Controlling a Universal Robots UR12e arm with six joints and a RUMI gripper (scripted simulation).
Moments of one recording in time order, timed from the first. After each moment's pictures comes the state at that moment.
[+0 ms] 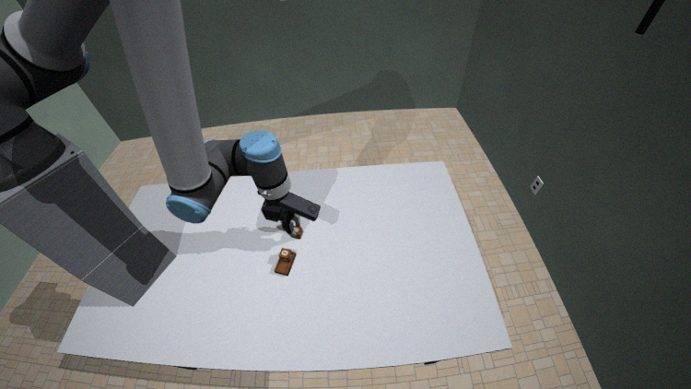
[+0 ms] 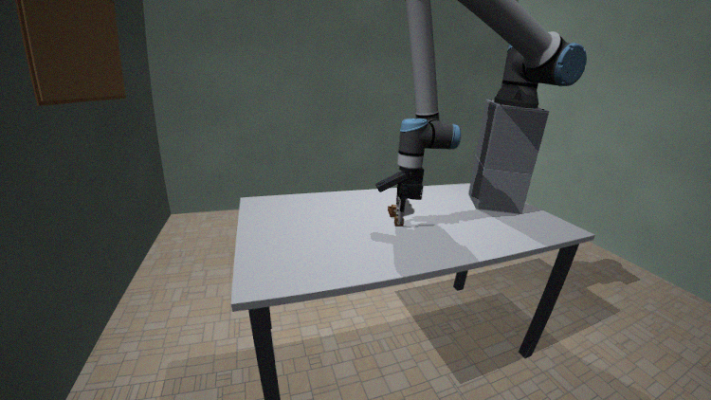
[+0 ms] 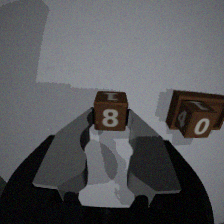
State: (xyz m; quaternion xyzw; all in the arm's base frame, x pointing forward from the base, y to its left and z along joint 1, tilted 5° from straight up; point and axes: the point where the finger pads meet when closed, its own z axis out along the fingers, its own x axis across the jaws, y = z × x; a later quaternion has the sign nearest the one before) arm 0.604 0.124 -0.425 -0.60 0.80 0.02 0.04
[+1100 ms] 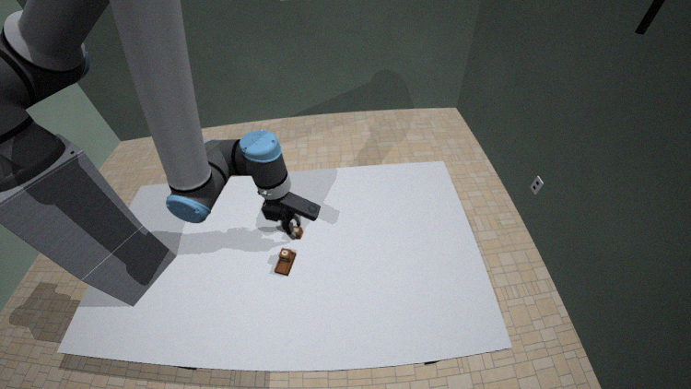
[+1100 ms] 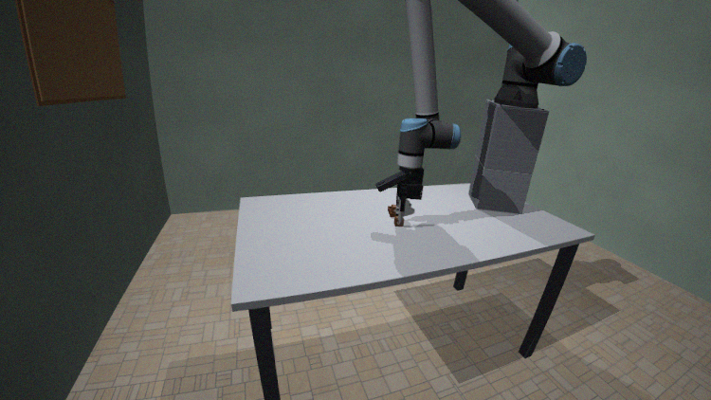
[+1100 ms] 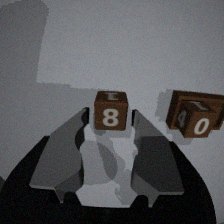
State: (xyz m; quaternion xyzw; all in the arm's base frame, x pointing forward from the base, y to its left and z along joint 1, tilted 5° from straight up) arm 0.604 0.124 -0.424 -0.60 0.80 0.02 0.04
